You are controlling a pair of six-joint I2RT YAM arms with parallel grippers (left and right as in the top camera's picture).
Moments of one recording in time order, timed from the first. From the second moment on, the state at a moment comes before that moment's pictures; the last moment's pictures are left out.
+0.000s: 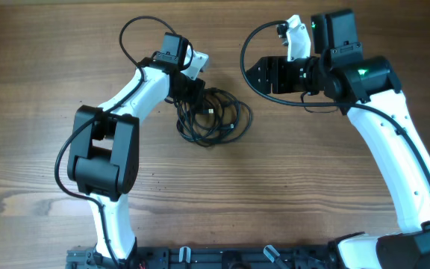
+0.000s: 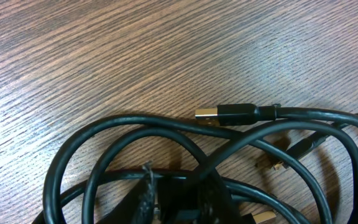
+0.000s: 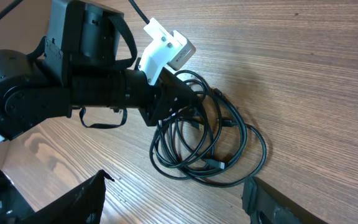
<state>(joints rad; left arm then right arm) -0.28 2.10 1.47 -0.58 0.26 0.13 0.28 1.56 1.53 -0.87 -0.47 0.23</state>
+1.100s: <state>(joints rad) -0.30 1.79 1.47 -0.54 0.22 0.10 0.28 1.57 1.53 -0.87 -0.47 0.23</state>
